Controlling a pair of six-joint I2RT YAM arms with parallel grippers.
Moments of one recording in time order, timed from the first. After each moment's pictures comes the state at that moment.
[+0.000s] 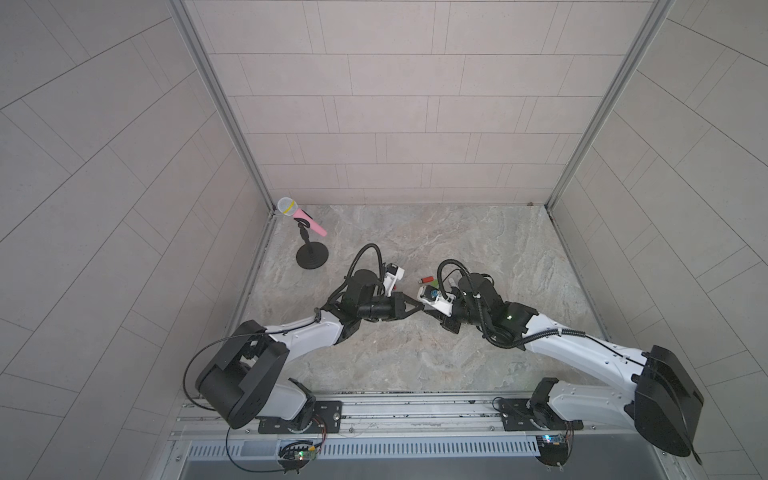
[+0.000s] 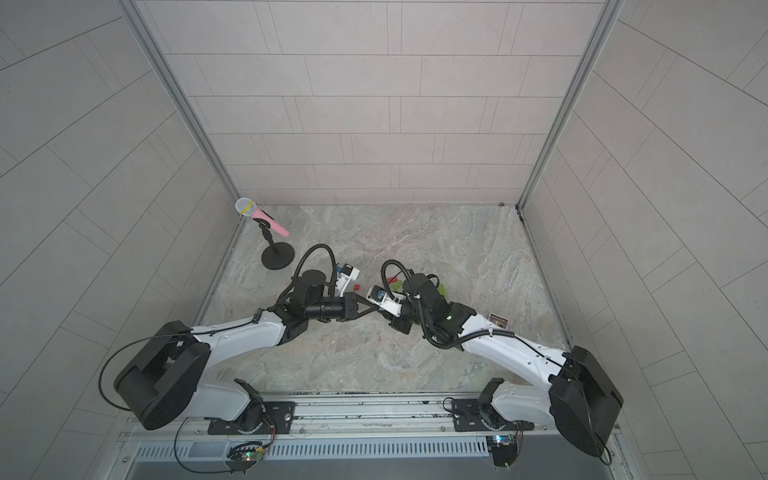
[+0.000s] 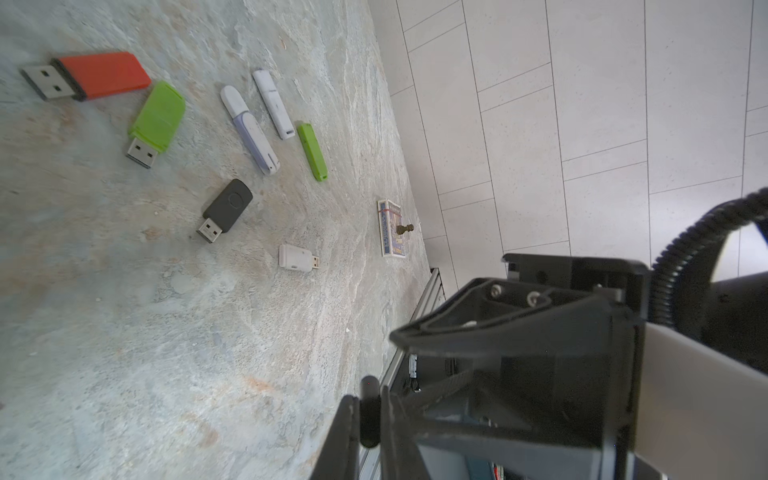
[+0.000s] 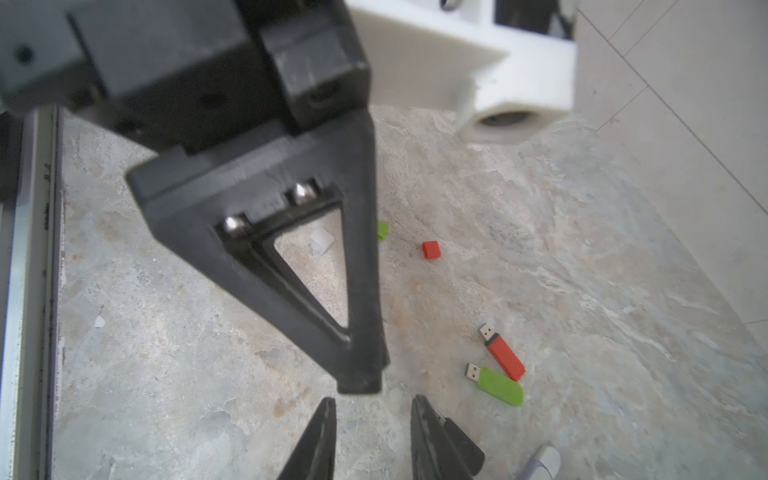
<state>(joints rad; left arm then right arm) -0.59 1.39 0.56 0.39 0.72 -0.87 0.71 1.17 0.70 -0.14 -0.18 -0.42</state>
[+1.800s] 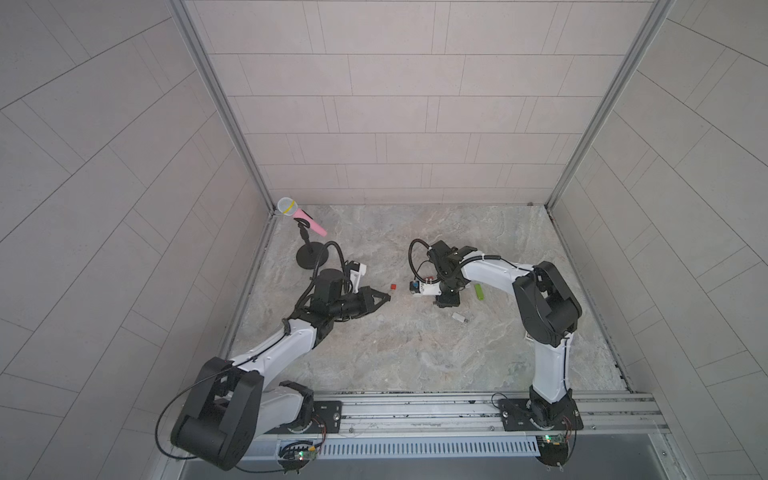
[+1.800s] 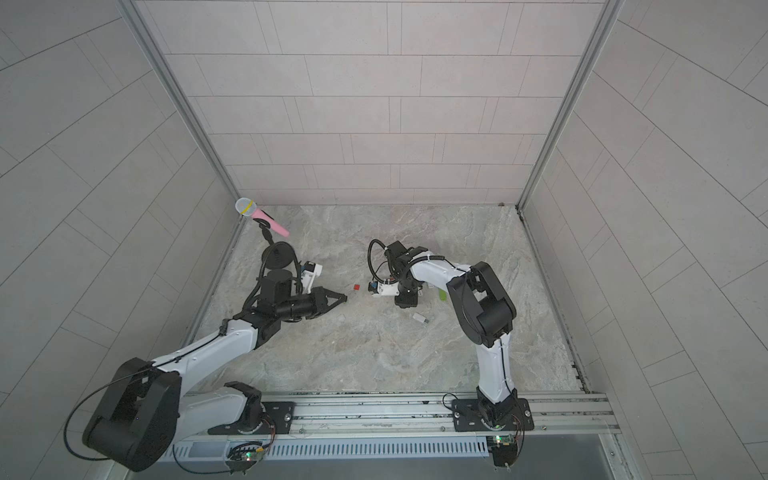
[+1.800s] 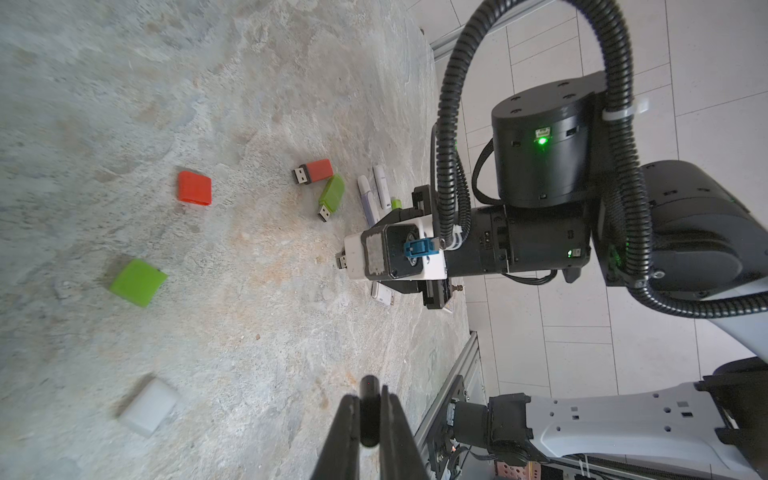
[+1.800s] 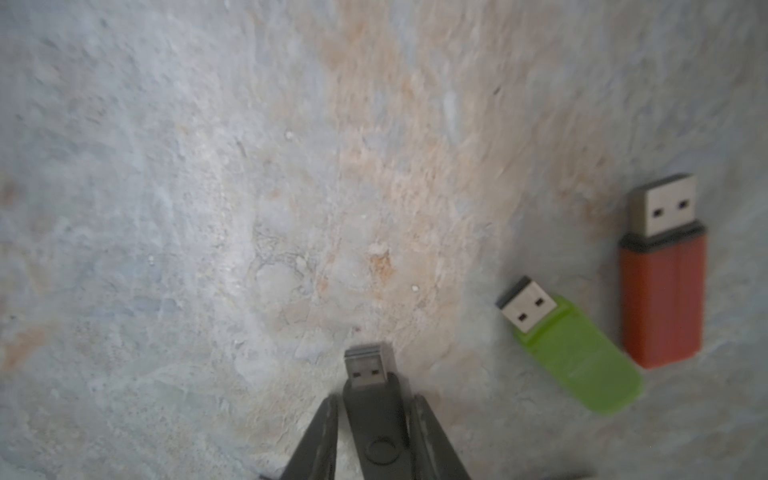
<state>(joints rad) -0.33 1.20 0.48 0.16 0.70 -0.78 0.53 1.97 1.36 -0.85 -0.10 -0.92</state>
